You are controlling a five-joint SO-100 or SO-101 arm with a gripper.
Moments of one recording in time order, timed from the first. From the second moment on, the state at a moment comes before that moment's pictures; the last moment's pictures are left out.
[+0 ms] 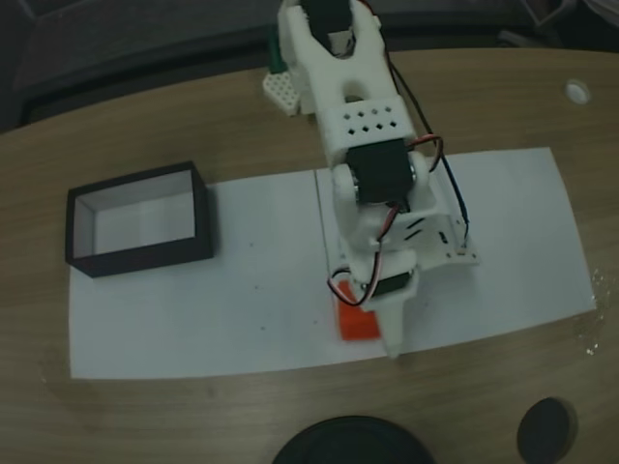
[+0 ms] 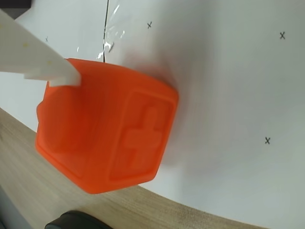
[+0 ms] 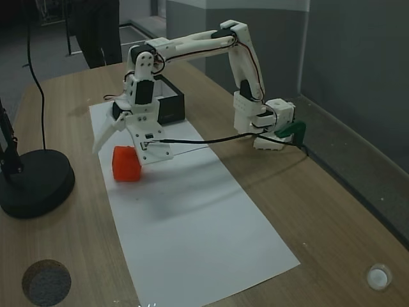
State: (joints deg) arm -3.3 71.1 71.1 75.6 -3.5
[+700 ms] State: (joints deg) arm -2.2 64.9 57.0 88.0 -0.1
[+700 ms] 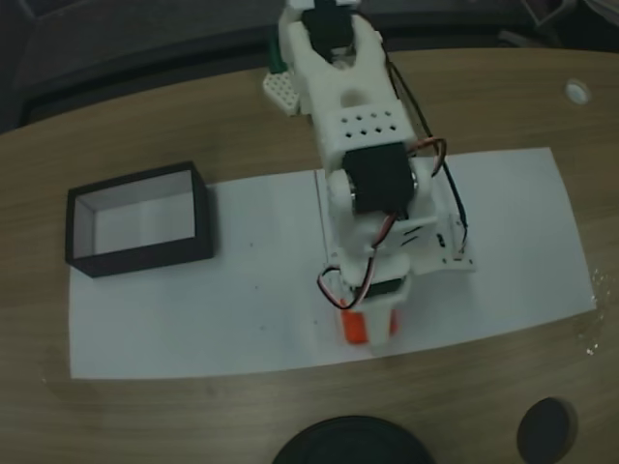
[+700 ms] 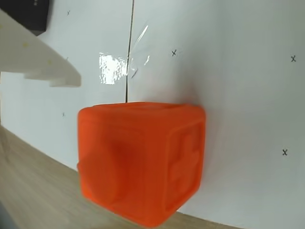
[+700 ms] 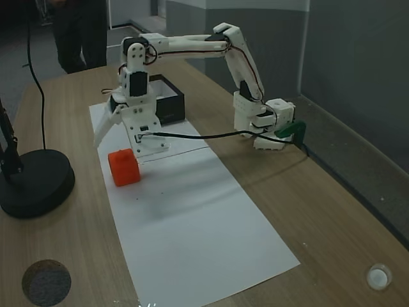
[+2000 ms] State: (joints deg) arm 27.3 65.2 39.4 92.4 -14.6
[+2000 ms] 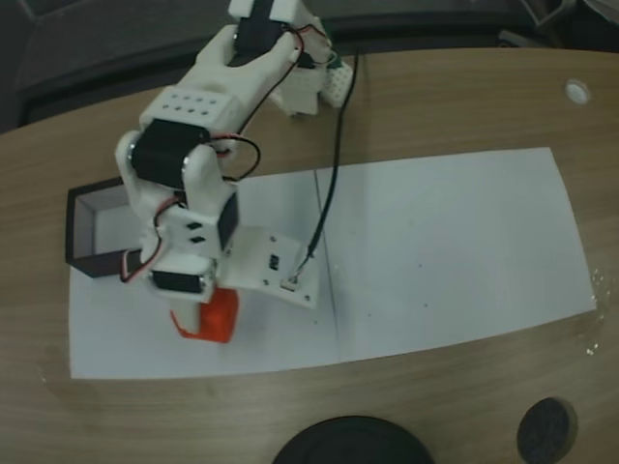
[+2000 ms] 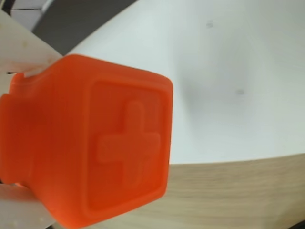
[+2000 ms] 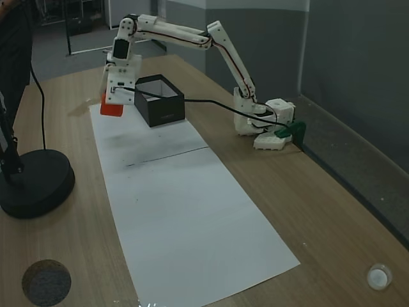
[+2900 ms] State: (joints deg) arm 55.2 78.6 42.6 99.0 -18.8
